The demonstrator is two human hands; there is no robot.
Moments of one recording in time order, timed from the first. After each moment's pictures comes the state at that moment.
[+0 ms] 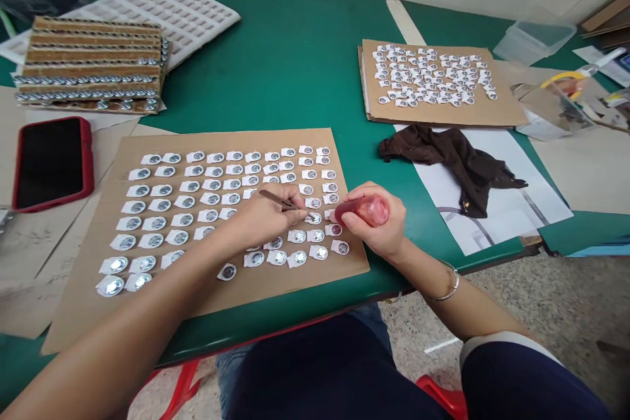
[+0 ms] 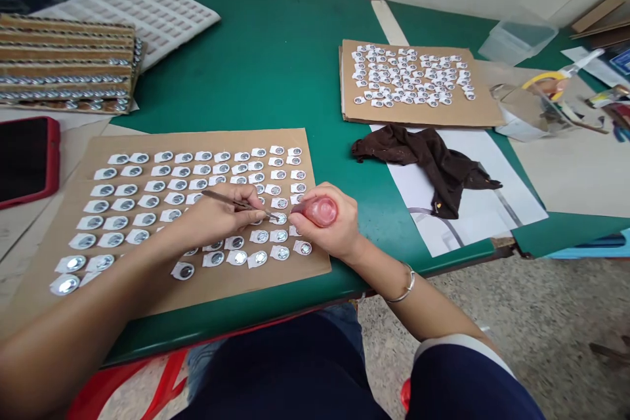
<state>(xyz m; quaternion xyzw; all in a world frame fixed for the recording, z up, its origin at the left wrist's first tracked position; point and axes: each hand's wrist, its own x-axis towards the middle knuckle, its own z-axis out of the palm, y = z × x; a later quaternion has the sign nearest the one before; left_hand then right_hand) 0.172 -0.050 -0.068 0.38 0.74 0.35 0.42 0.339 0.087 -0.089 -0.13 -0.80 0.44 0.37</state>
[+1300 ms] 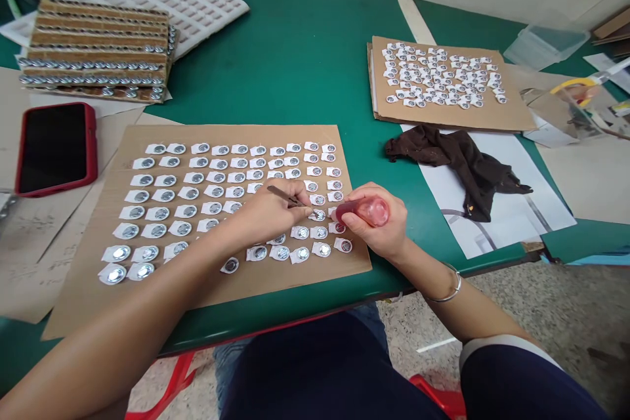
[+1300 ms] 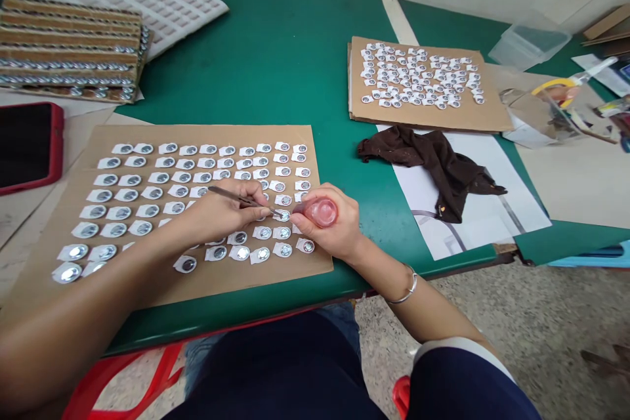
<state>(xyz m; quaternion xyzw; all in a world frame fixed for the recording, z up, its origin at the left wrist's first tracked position) 0.173 -0.053 -0.072 0.39 0.74 0.35 0.41 0.338 0.085 -0.091 -0.11 -0.82 0.43 0.36</state>
